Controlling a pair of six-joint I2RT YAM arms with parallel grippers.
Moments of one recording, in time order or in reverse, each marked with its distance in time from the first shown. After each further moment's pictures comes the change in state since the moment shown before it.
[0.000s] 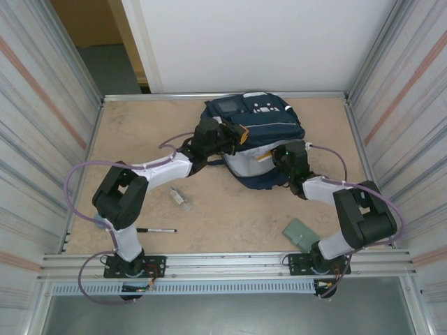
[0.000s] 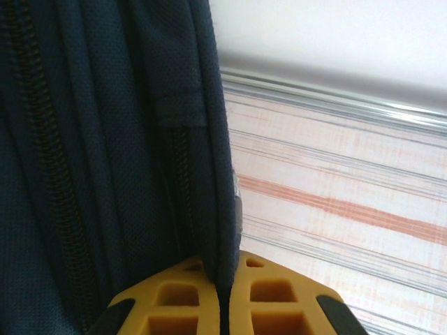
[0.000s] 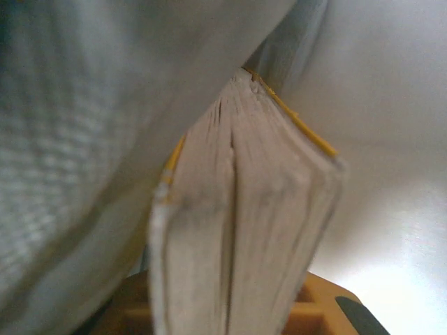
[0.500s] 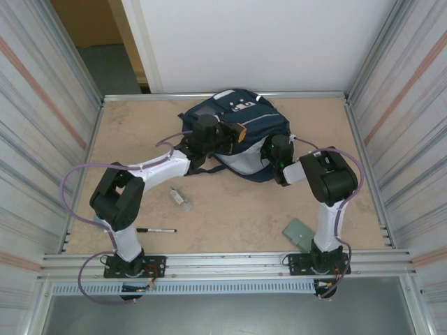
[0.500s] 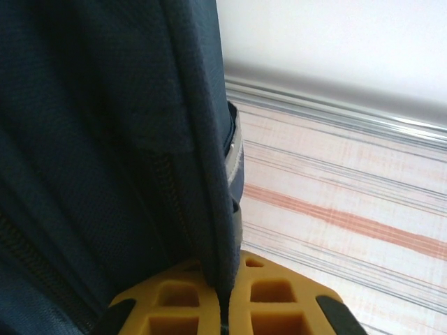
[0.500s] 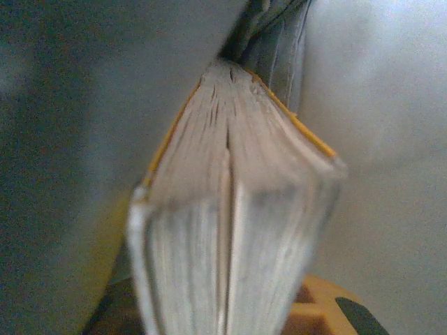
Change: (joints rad) left arm 0.016 -0.019 0.045 -0.098 0.015 -0.005; right arm 0.016 0.471 0.228 0.416 -0.037 0.140
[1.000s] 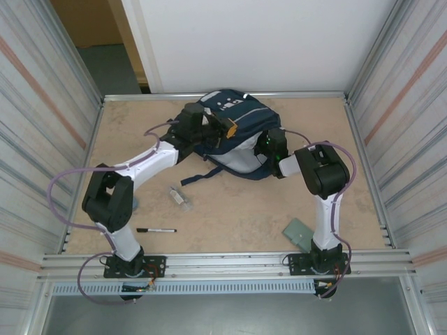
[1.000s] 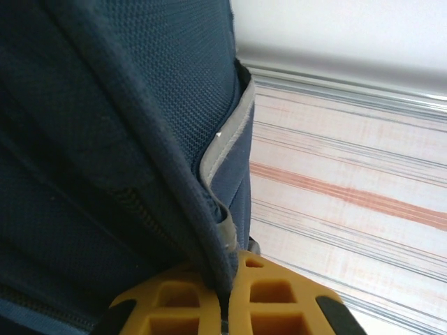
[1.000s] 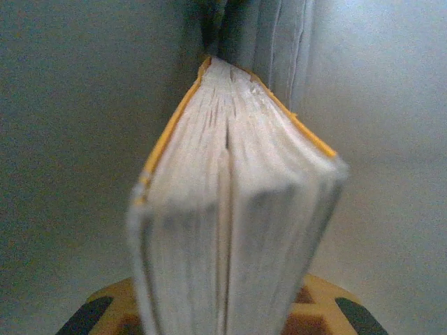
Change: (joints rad) left arm 0.121 -0.055 0.057 -0.201 0.192 0.145; right arm -0.016 0.112 0.151 -0.040 -0.265 0.005
